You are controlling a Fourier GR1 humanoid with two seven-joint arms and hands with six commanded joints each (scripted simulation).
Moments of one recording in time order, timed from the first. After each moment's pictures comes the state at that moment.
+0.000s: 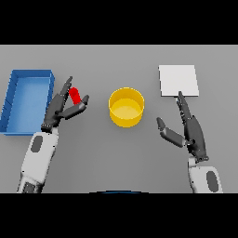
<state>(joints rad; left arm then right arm) -0.34 0.08 -0.02 -1.17 -0.18 -0.01 -0.01 0.06 -0.06 0.12 -1.69 0.19 -0.01 -0.08</state>
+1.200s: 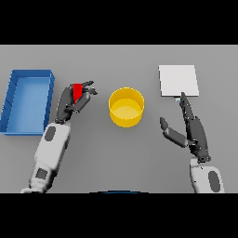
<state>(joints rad) -0.49 0.00 0.06 -0.91 -0.15 0.09 -0.23 0.06 -0.07 0.10 -1.68 0.17 -0.01 -0.08</state>
